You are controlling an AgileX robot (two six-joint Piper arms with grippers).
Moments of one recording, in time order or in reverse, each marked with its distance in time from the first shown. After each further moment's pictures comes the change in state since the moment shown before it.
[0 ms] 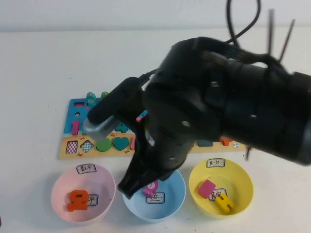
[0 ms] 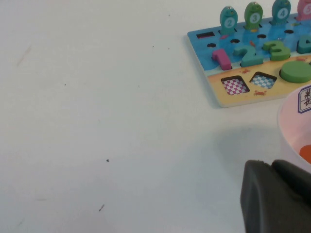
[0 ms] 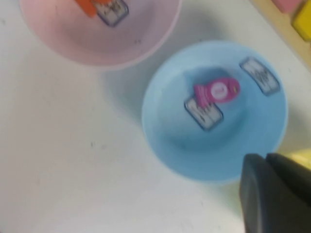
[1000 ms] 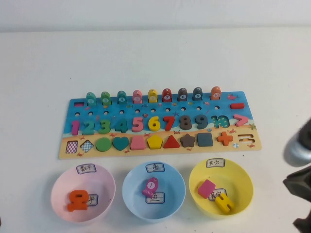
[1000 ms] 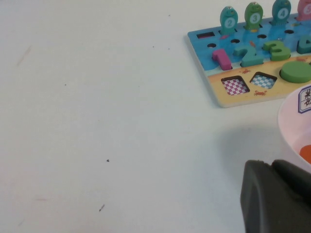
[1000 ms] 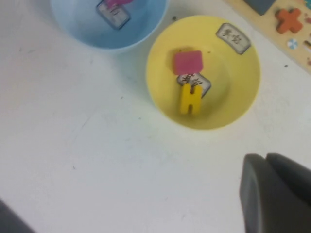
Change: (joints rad) right arm -0.119 -0.778 0.674 -0.046 -0.126 0.006; left arm 0.000 0.000 0.000 0.000 0.000 0.000
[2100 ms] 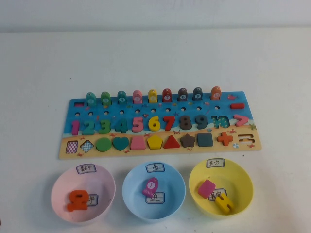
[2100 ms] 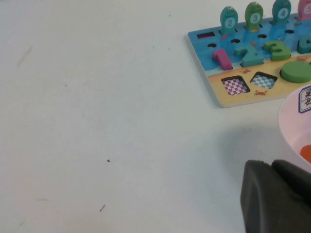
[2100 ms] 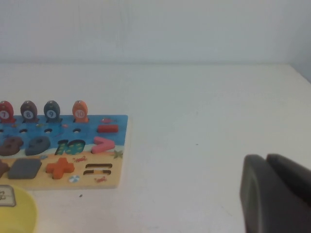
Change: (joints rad) right arm -0.830 -0.983 1.014 -0.081 -0.945 0.110; left arm 0.000 0.000 0.000 0.004 0.000 -0.005
